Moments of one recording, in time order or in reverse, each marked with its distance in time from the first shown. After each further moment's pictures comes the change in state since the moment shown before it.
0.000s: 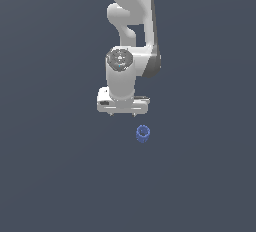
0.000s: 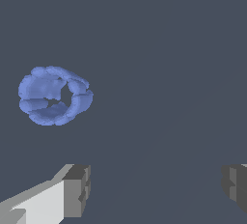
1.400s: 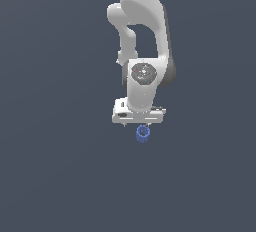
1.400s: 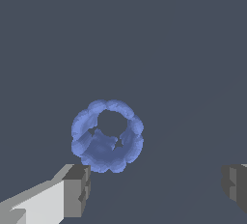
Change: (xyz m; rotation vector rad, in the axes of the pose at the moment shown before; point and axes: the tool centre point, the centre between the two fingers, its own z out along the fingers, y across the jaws) arm 0.035 -0.061 0.022 -0.008 0.037 -0.043
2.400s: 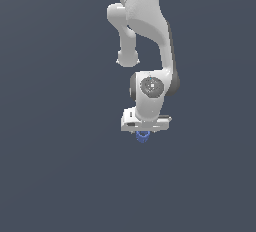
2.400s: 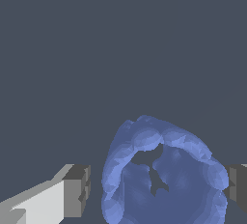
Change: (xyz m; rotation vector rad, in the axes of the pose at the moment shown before) arm 0.014 -0.033 0.043 0.015 0.026 -0.022
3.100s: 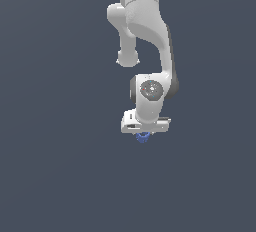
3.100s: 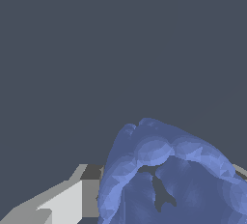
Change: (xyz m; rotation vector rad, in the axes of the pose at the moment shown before) arm 0.002 -0.001 0.012 0.000 0.002 0.000
